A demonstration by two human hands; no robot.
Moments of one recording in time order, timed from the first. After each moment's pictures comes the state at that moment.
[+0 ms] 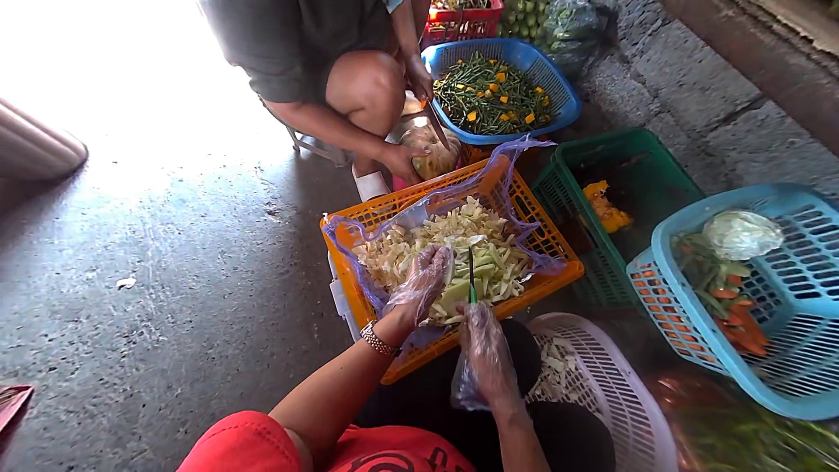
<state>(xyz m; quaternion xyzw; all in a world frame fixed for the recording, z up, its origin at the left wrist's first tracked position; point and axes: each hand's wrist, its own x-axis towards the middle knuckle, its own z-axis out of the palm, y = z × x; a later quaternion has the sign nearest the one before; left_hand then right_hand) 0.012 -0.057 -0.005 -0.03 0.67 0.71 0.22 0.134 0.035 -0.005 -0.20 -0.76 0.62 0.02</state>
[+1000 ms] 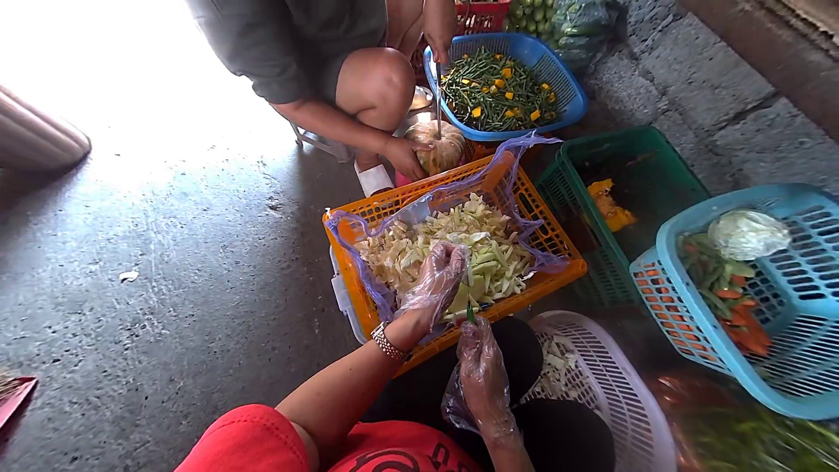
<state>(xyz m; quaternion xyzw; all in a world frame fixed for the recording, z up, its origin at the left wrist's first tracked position) 0.025 -0.045 0.015 -0.01 0.71 0.67 0.21 0.157 0.013 -0.015 -0.20 -0.83 0.51 0.11</state>
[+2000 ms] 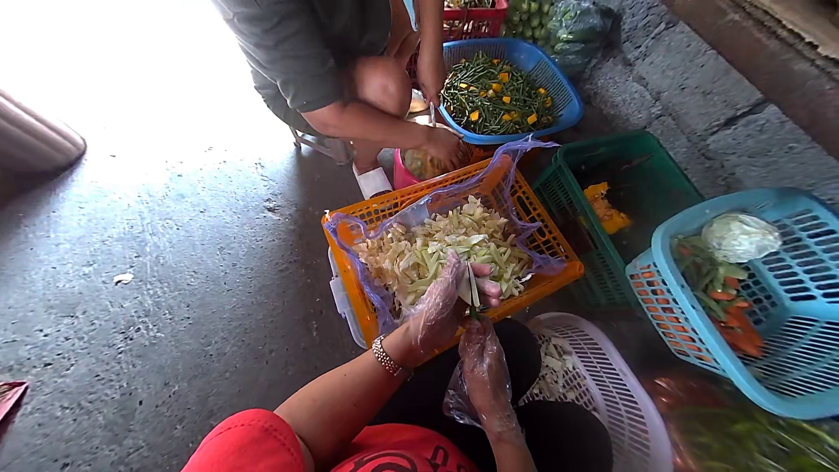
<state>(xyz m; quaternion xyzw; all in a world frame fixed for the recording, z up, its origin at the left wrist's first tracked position) 0.047 -0.048 0.007 0.06 0.39 0.85 0.35 0.151 0.020 -0.018 -0.21 -0.82 0.52 0.10</state>
